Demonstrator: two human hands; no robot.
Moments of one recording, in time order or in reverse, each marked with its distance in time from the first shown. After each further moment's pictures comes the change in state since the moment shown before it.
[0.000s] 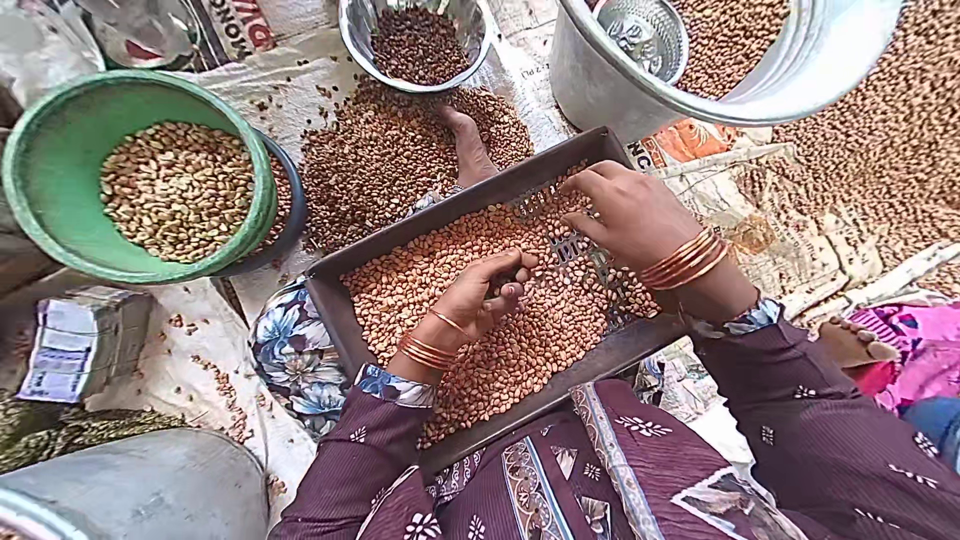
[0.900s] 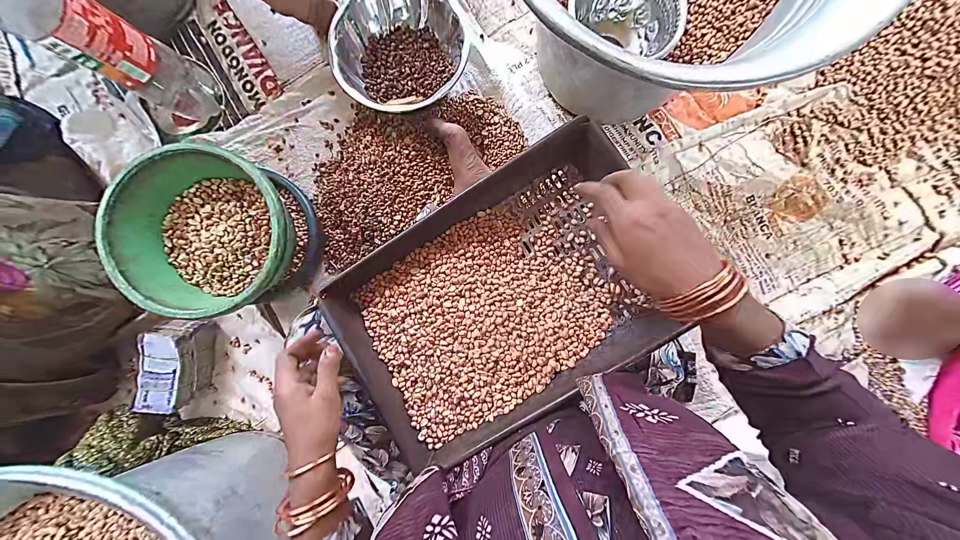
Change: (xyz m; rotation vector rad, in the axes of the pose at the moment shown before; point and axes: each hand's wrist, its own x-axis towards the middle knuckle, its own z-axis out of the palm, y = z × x) left_hand -0.158 -0.007 -0.098 1.168 1.131 0.485; right_hand -0.049 0.012 0.017 0.099 0.138 0.101
